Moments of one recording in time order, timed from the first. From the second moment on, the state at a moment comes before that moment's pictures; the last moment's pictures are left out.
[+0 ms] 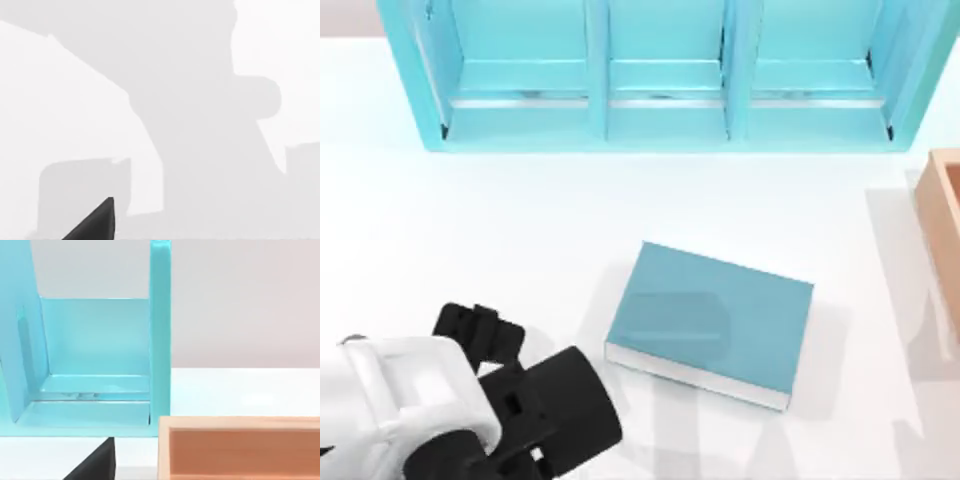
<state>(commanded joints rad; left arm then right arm) -1.04 1.33 0.68 -0.91 -0.66 -2.35 0.00 0.00 0.00 0.00 0.00 0.00</state>
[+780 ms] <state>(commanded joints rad) -0.34 0.29 0.13 -0.26 -0.11 -0.43 0.00 0.00 0.00 0.00 0.00 0.00</state>
